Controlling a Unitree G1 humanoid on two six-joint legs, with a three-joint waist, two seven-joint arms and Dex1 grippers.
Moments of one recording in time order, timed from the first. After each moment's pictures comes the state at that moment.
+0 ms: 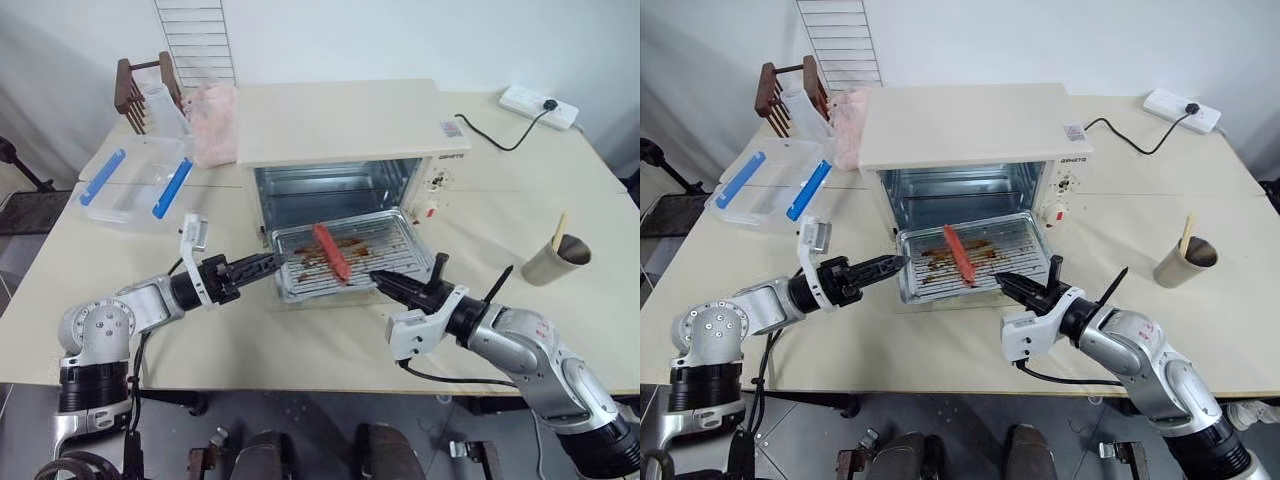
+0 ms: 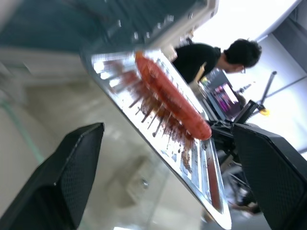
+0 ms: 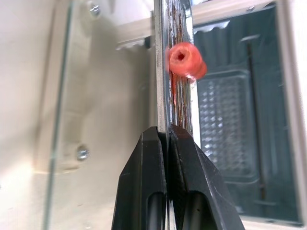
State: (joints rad) left arm -0.47 0.47 0.31 0.00 -1.16 1.25 -0.47; right arm -0.21 -0.71 0.18 -0.40 -0.57 -0.31 0.52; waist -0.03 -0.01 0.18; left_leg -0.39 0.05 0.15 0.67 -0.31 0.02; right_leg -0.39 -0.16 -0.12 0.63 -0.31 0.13
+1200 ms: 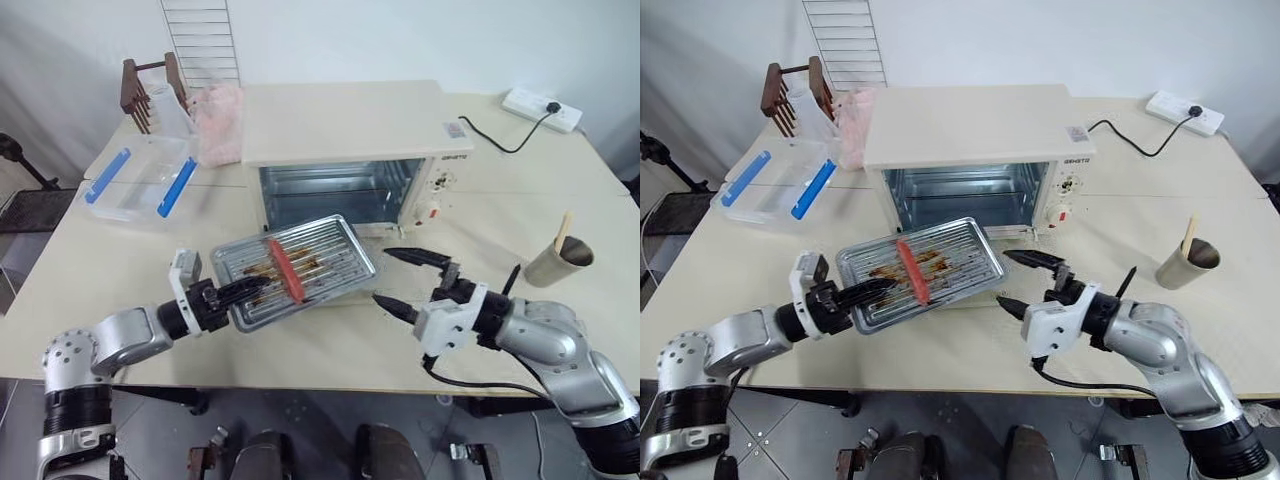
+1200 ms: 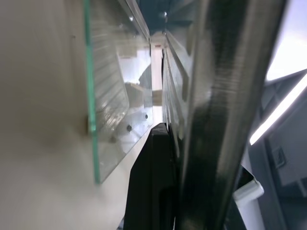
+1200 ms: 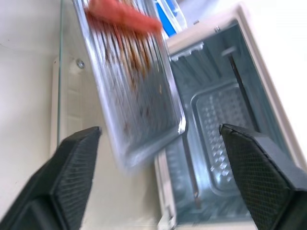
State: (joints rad) left arm -0.22 0.59 0.38 0.13 -1.93 1.34 0.03; right arm -0.12 -0.77 0.01 -0.30 -0.09 -0.37 0.69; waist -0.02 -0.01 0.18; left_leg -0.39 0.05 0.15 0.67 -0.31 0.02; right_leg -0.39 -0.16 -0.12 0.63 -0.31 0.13
